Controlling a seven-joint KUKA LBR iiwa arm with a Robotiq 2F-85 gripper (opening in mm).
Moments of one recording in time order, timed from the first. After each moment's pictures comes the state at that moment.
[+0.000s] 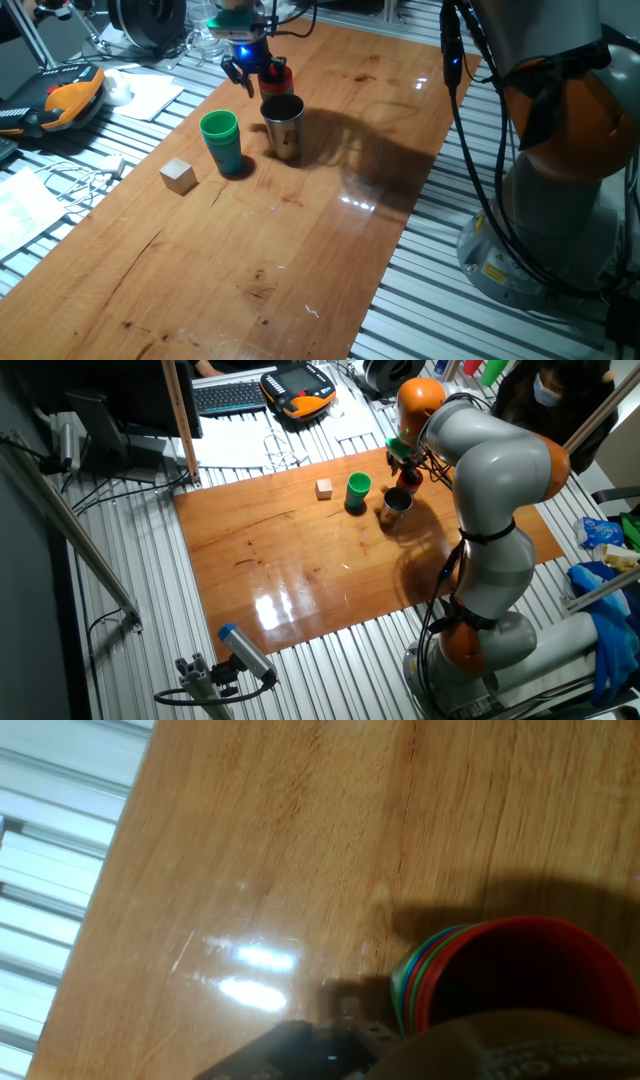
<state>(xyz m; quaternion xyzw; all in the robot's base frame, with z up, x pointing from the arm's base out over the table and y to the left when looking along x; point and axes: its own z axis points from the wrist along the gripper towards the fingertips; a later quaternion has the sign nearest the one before) 0.604 -0.114 0.114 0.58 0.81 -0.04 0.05</state>
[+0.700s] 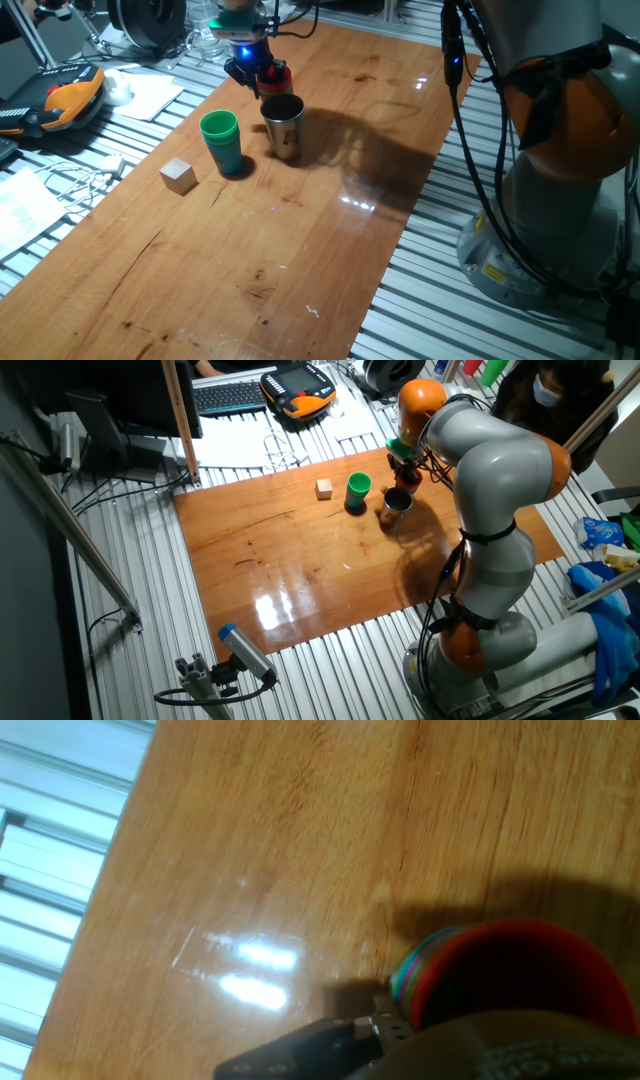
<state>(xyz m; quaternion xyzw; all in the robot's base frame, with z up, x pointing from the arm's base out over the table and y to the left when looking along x) 0.603 -0.114 0.112 0.57 0.82 -0.04 0.05</state>
